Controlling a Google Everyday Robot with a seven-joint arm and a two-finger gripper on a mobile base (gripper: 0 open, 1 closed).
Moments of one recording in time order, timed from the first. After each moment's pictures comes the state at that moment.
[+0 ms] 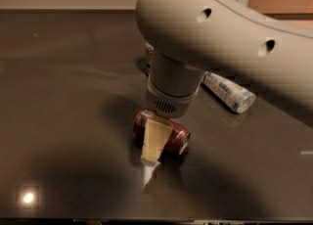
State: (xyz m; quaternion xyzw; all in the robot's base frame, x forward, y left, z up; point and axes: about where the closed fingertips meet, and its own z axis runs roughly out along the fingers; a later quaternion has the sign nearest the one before) arm 0.417 -0.015 0.867 -0.59 0.80 0.00 0.10
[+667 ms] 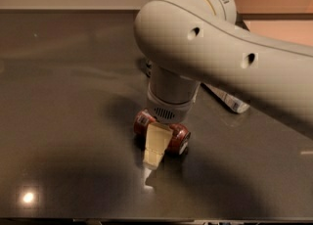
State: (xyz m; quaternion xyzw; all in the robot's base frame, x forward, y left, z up) arm 0.421 -0.019 0.842 -0.58 0.81 0.00 0.08
